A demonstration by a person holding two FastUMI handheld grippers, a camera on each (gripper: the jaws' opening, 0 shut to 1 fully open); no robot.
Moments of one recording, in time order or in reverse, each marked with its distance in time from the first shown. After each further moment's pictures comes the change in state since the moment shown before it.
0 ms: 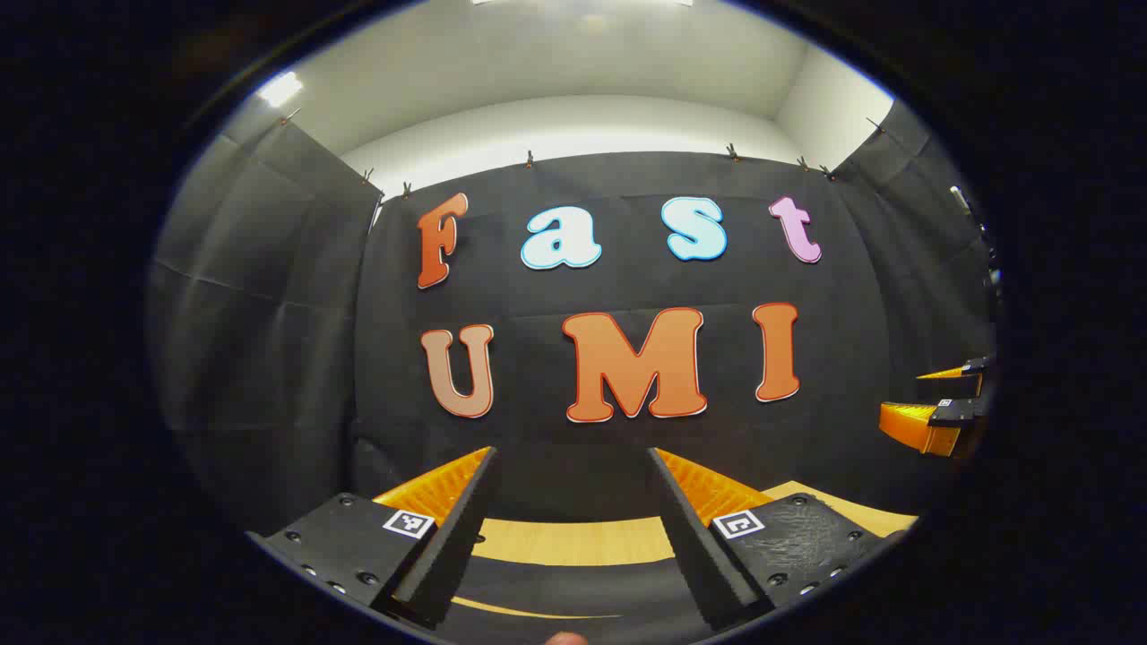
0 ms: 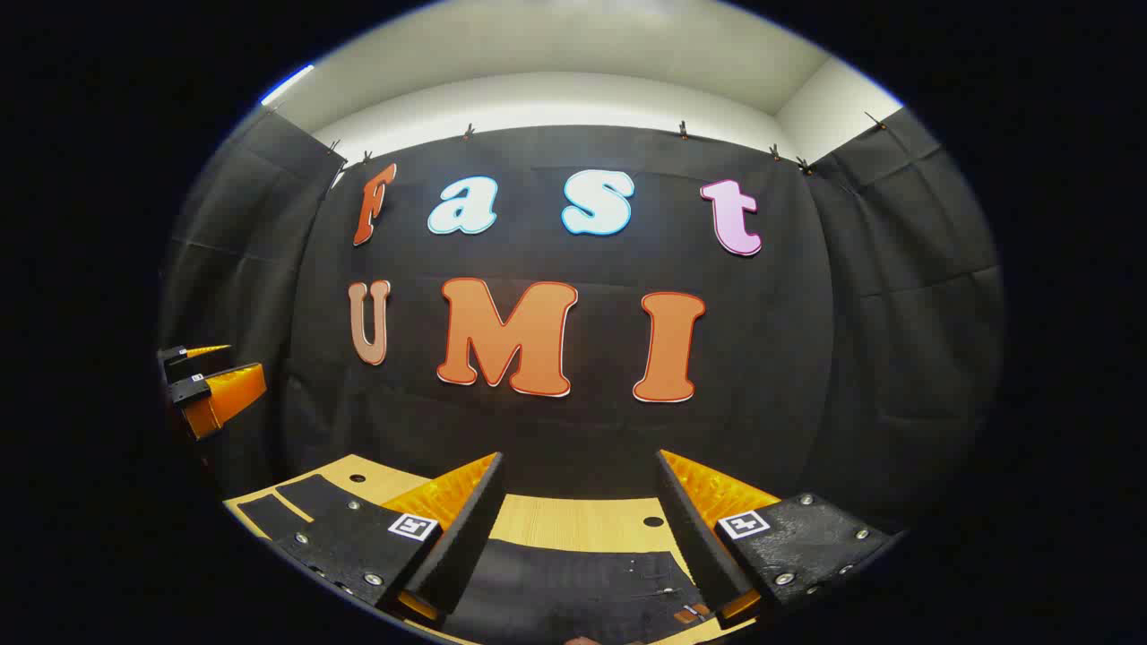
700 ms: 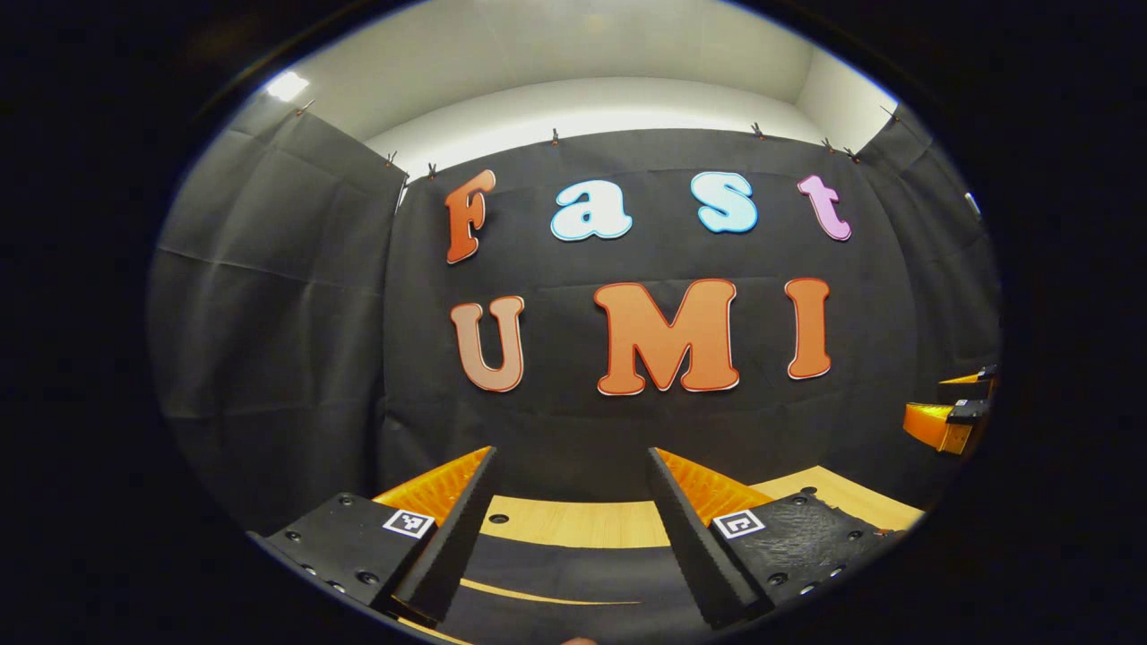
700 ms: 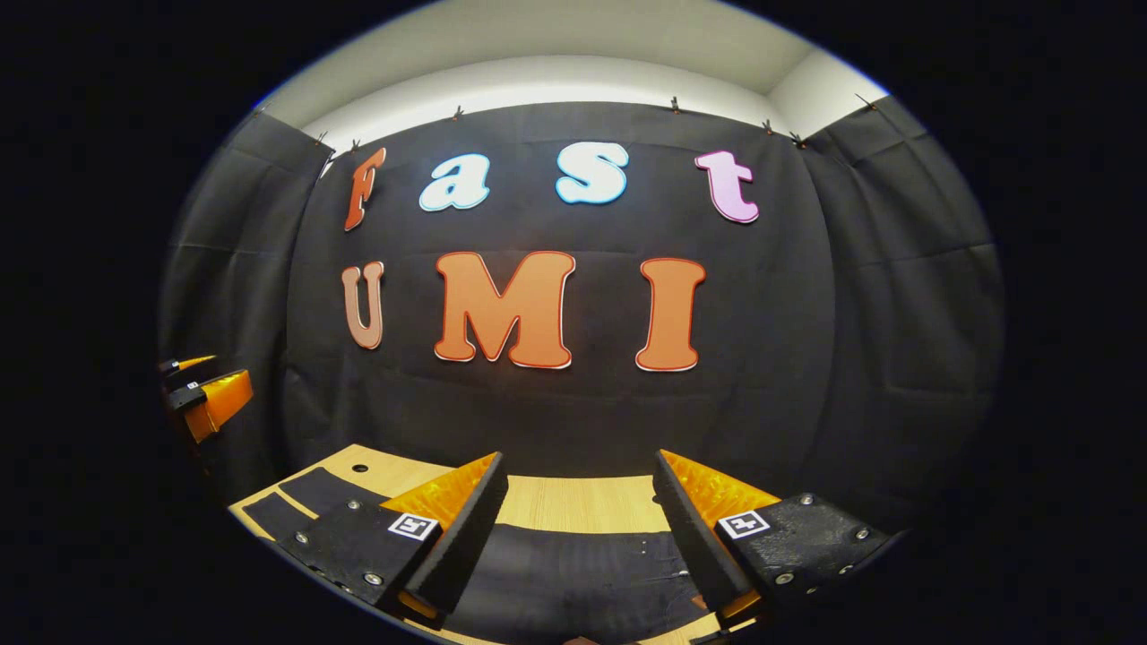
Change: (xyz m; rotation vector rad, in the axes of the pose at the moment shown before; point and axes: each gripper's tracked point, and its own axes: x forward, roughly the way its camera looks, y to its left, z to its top) left arm 0.003 0.028 -0.034 0.004 0.076 0.097; right arm 0.008 -0.003 -0.038 0.047 0.081 -0.032
